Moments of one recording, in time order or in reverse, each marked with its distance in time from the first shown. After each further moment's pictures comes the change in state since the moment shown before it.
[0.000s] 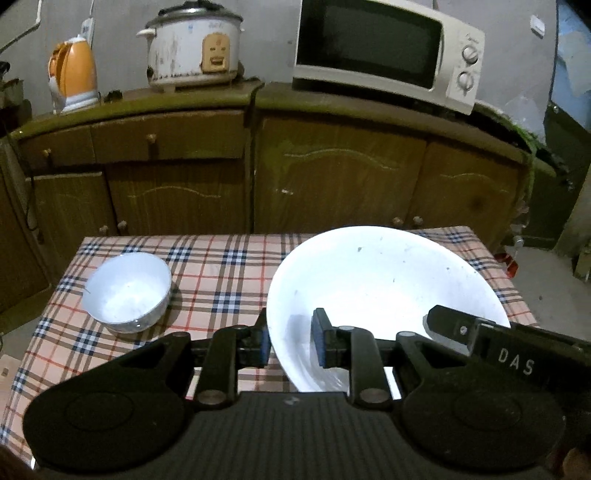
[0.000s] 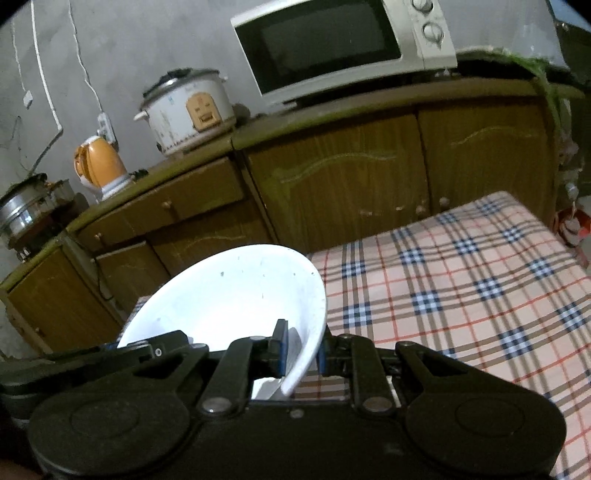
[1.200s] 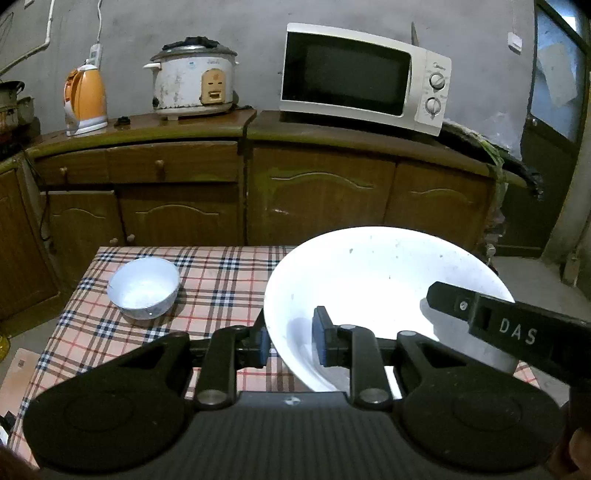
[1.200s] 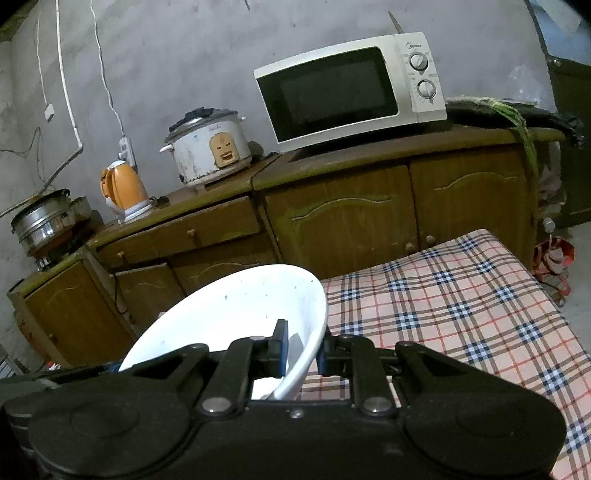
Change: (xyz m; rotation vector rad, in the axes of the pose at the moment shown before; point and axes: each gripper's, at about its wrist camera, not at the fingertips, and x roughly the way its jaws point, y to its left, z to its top) left arm -0.077 -0.018 -0.024 0.008 -0.071 -0.017; right arm -0.099 0.012 -0.008 -0.034 -0.102 0.006
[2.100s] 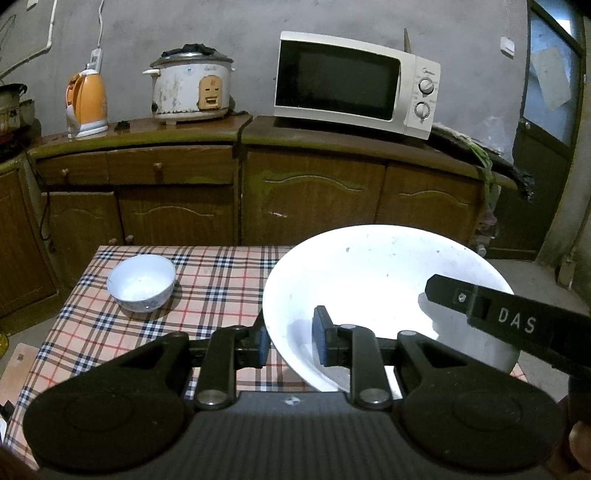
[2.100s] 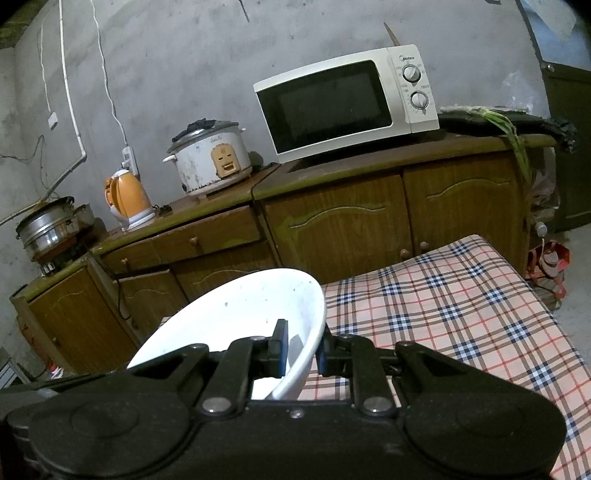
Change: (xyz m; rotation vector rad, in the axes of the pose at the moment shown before) left arm -0.020 -0.009 -0.012 0.002 -0.020 -0.009; right arm -0.030 -0.003 -0.005 0.003 -0.031 0.001
